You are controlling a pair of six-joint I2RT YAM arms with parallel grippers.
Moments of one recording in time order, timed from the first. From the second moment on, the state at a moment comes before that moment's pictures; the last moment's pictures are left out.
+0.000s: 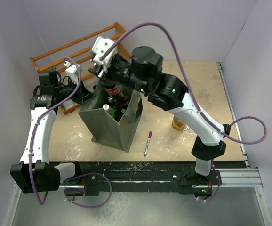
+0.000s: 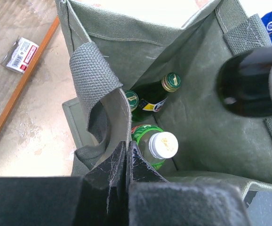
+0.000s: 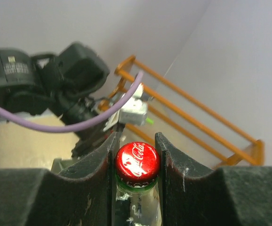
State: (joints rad) left arm 0.09 1.20 1.23 -0.67 0.83 0.11; right arm 1.11 1.86 2.56 -0.61 0.05 -0.39
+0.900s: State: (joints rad) left arm 0.09 1.18 1.23 -0.67 0.84 0.08; right arm 1.05 1.74 2.00 -0.51 -0.22 -0.01
